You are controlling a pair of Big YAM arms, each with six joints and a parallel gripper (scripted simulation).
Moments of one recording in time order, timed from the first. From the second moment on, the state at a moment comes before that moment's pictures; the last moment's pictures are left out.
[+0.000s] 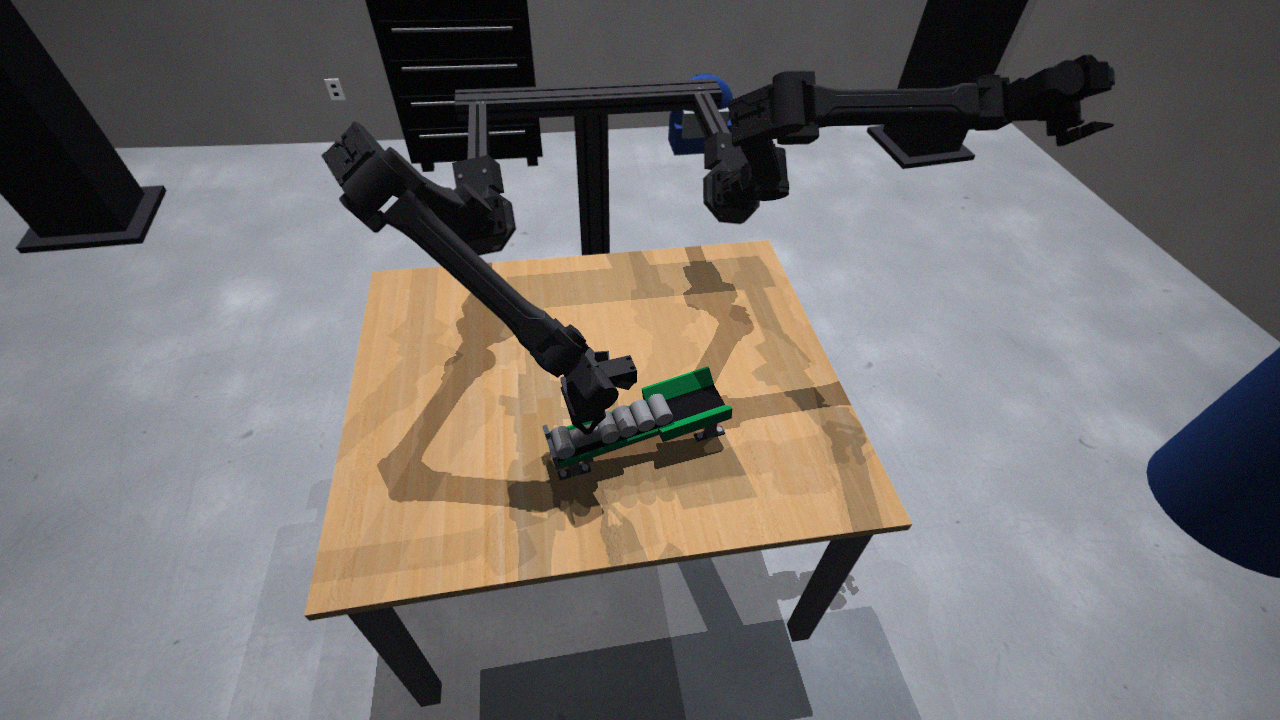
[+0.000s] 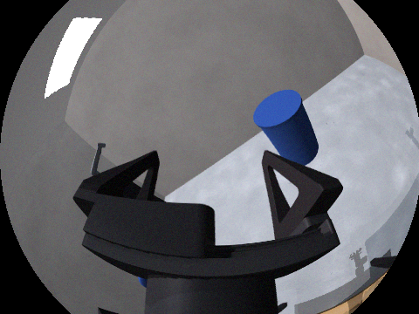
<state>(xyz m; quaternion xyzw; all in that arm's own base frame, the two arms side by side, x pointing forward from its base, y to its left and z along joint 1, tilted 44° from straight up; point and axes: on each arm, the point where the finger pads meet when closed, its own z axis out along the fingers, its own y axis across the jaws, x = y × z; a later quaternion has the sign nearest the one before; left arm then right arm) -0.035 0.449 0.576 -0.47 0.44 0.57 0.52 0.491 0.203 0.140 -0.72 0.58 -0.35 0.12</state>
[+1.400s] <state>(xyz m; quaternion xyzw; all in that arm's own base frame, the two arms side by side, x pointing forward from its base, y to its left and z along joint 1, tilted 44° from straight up) -0.035 0.449 0.576 -0.47 0.44 0.57 0.52 0.497 0.198 0.131 -0.72 0.58 -0.35 0.11</state>
